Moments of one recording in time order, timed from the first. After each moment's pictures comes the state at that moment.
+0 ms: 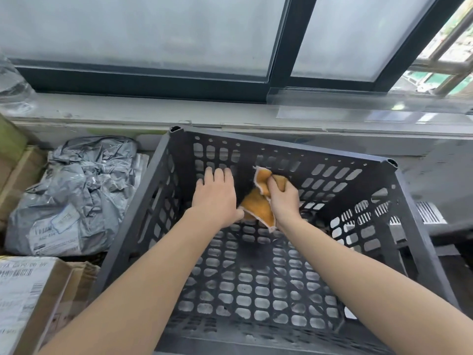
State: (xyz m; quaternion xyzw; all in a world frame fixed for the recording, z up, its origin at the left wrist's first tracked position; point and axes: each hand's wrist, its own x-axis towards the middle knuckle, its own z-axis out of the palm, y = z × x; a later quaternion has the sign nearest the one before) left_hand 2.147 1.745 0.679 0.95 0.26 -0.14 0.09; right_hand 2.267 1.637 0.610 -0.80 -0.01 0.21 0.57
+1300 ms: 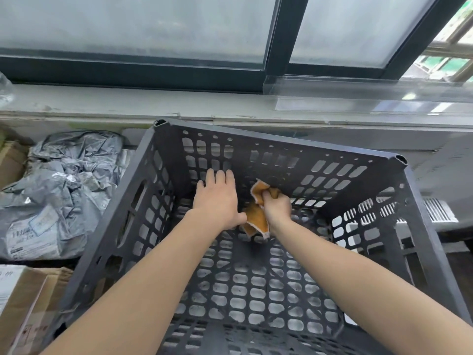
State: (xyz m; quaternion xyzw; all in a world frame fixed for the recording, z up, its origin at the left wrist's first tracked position) left_hand 2.168 1.735 0.659 0.95 0.26 -0.17 0.09; right_hand 2.278 1.638 0.567 -0.84 0.05 0.25 0.48
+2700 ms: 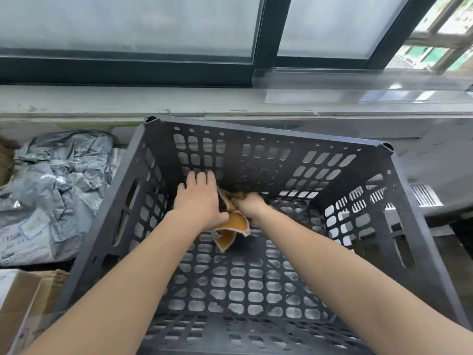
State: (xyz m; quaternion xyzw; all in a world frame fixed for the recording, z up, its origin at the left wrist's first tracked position) left_hand 2.148 1.747 0.653 0.94 0.26 -0.20 0.08; right_hand 2.271 1.660 0.540 -0.84 -0.07 0.42 0.35
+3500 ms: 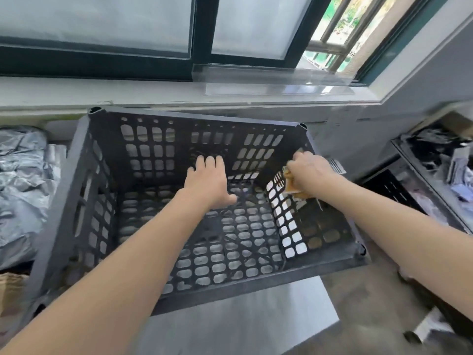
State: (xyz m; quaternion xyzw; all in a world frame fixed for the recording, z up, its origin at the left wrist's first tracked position) left_hand 2.176 1.677 0.684 0.97 0.10 -0.13 0.15; right_hand 2.302 1.486 0.727 -0.90 -0.32 0.05 -0.29
